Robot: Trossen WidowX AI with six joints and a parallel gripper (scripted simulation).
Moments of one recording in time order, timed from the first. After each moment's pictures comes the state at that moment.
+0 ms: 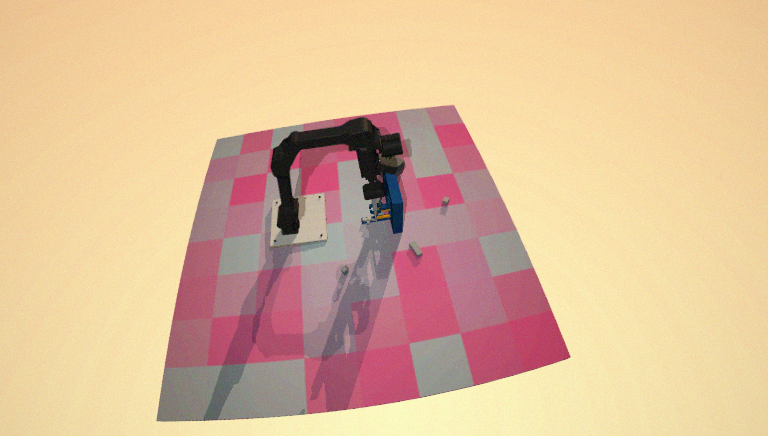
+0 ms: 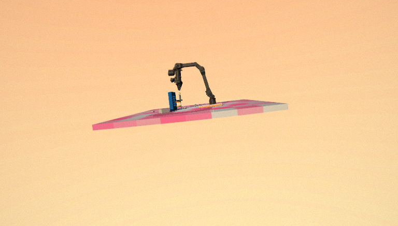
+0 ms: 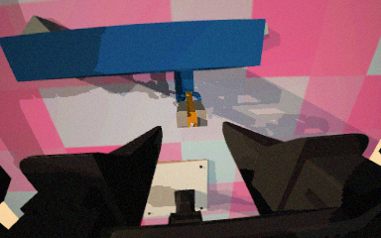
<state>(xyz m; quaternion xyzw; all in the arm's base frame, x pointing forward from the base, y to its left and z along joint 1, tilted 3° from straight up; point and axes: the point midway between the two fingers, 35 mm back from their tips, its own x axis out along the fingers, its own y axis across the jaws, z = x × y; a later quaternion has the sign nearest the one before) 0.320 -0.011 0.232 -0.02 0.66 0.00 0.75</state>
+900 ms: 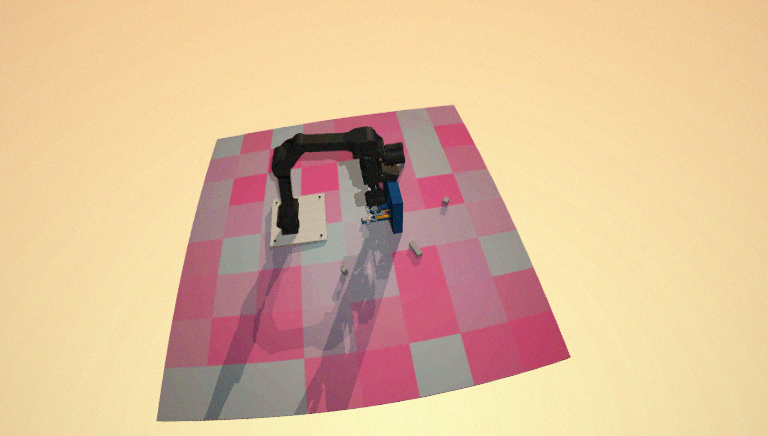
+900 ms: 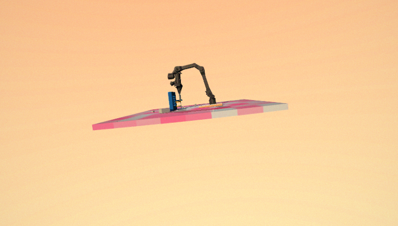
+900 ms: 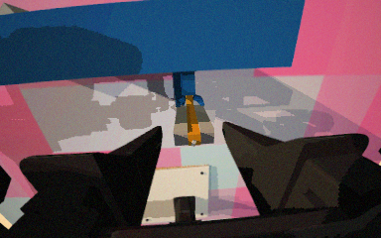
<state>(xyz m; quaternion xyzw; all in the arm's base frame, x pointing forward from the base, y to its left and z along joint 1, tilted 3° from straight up) 0.325 -0.013 0.198 -0.02 0.68 0.00 0.74</state>
